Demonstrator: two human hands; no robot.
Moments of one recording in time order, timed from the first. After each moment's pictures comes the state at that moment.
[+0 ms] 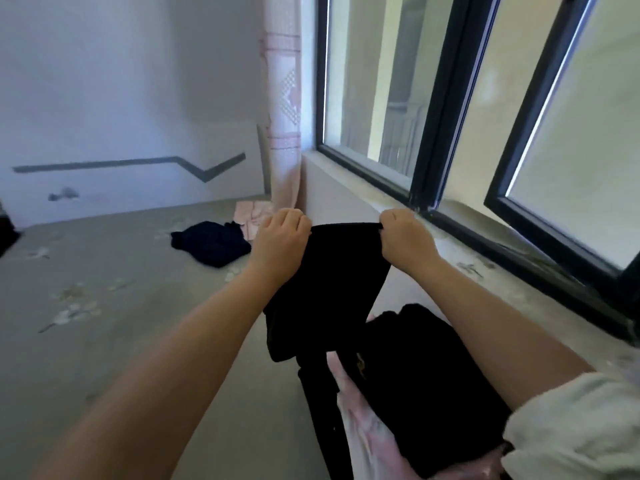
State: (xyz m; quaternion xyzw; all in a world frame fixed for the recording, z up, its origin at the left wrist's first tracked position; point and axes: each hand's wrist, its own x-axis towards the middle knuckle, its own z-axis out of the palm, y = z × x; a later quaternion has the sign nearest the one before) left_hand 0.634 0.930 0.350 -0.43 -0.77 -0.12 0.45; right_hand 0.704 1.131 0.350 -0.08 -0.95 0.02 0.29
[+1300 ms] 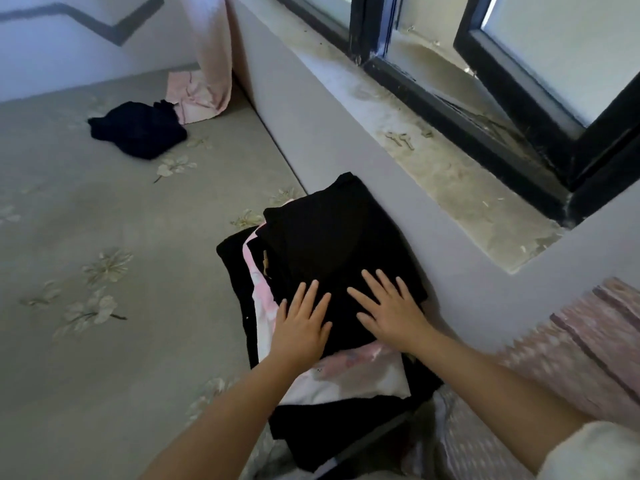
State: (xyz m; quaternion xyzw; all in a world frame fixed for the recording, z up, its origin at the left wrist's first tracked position) left_hand 0.814 1.085 0.081 -0.37 -0.92 -0.07 -0.12; right_hand 0.888 1.262 0.094 -0.06 -0.99 0.06 -0.14
